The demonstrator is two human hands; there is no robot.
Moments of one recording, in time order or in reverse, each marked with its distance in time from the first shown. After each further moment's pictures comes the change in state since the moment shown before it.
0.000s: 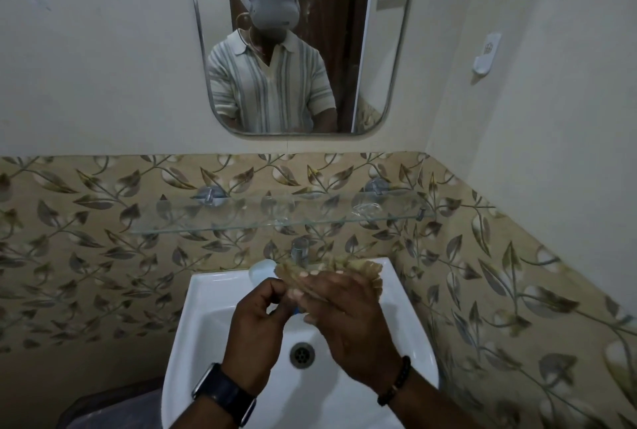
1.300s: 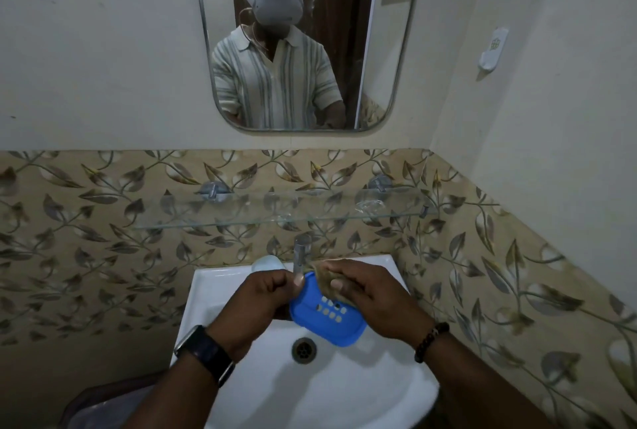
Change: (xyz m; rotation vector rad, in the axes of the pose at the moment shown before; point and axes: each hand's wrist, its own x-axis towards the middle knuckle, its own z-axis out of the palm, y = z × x) left_hand 0.028 0.019 -0.017 -0.105 -0.349 -0.195; right_hand 0.017 0.043 -0.026 0.465 -0.404 0.545
